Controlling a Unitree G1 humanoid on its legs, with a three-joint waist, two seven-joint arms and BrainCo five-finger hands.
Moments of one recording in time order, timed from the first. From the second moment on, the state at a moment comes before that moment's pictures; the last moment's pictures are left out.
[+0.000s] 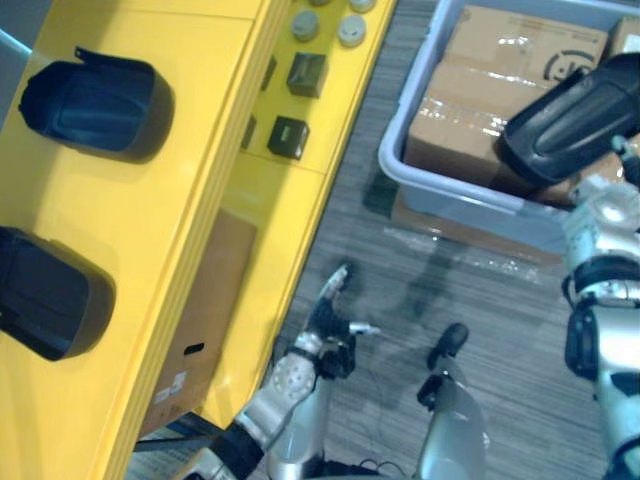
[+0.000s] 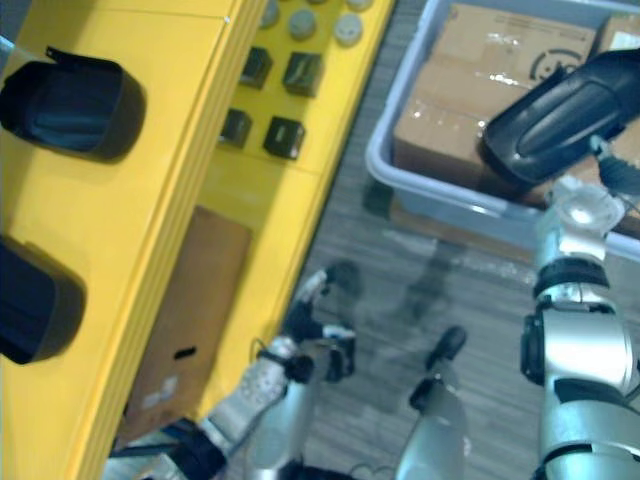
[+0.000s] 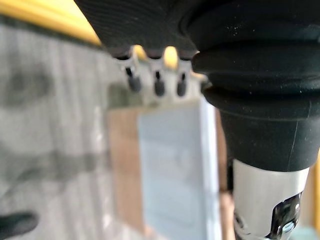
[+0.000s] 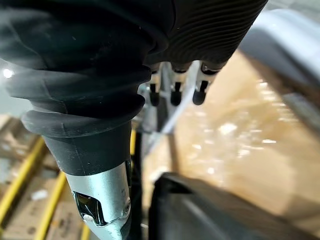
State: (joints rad) left arm -0.13 0.14 -0.69 0.29 -0.11 -0.26 0.23; right arm -1.11 -0.75 -0.03 1.19 0.48 -0.20 -0.73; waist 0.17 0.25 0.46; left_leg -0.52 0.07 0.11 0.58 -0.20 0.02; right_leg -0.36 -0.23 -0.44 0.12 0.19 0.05
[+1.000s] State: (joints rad) left arm -0.05 0.11 -0.77 0.38 -0.16 -0.31 0.30; right arm -1.19 -0.93 -0.01 1.36 0.64 0.10 -0.72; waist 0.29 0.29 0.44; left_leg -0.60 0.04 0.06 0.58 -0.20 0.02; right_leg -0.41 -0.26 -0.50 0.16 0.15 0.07
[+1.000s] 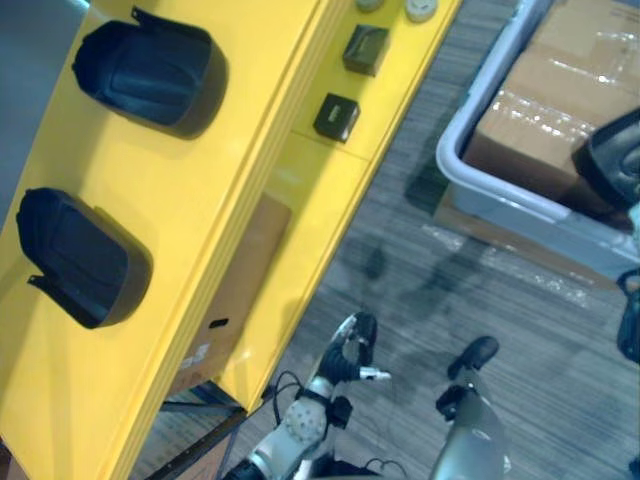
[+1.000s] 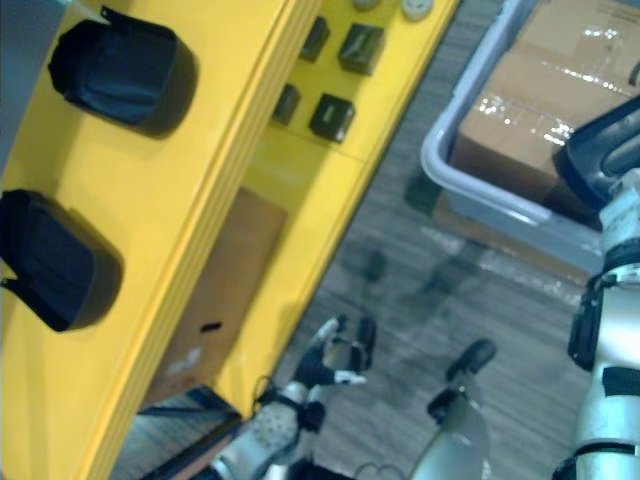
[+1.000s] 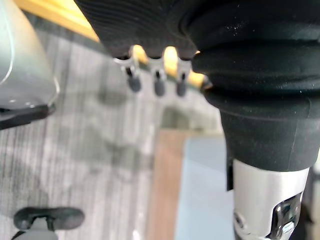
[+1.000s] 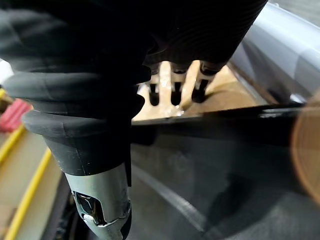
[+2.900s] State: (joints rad) left arm -0.12 0.19 -0.45 0.11 -0.18 -0.43 0.38; right arm -1.17 -0.88 0.25 1.19 -0.11 0.20 -0.70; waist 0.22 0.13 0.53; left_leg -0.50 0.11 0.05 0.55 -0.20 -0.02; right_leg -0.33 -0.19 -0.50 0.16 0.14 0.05
